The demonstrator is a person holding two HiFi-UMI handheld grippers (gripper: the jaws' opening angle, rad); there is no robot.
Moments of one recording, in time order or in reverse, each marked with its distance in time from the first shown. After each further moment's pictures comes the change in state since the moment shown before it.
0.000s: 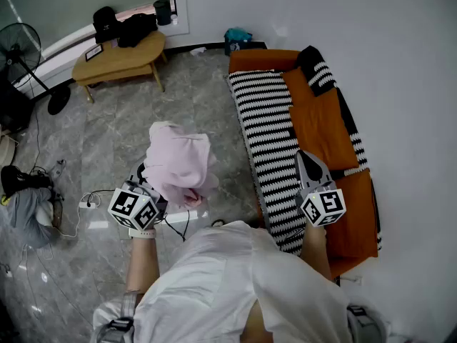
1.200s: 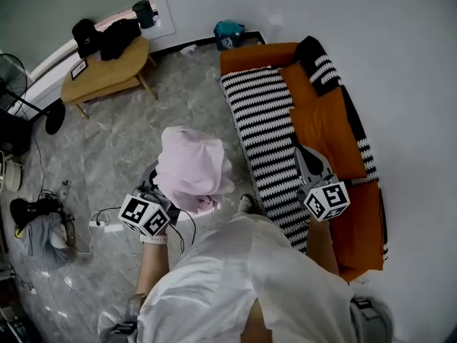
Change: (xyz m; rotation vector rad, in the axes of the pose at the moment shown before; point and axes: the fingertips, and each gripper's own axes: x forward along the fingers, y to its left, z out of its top) left arm 0.192 0.009 0.006 -0.063 0.074 -0.113; right arm 0.124 -0.124 -0.018 0.115 0.023 0.010
